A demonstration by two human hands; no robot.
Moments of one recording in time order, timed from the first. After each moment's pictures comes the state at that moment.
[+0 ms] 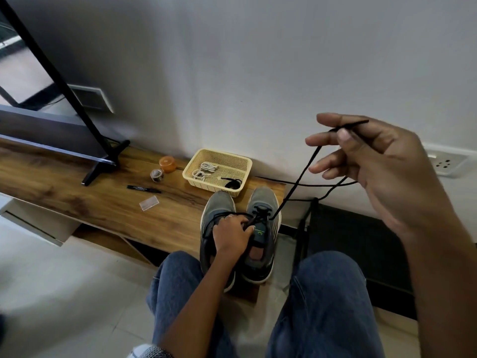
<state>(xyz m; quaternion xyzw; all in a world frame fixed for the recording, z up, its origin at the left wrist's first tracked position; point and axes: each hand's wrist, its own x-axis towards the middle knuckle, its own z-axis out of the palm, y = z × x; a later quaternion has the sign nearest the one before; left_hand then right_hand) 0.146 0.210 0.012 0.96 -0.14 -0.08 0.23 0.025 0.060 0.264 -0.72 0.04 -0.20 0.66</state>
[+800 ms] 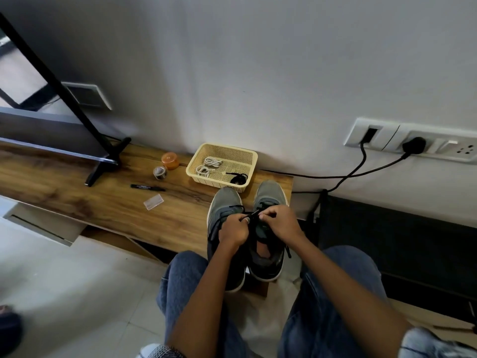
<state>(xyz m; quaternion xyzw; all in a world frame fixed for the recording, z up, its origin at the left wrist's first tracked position) 0.175 0.214 -0.013 0.88 -0.02 -0.25 0.40 0.122 0.087 0.015 -0.87 0.20 0.00 0.45</state>
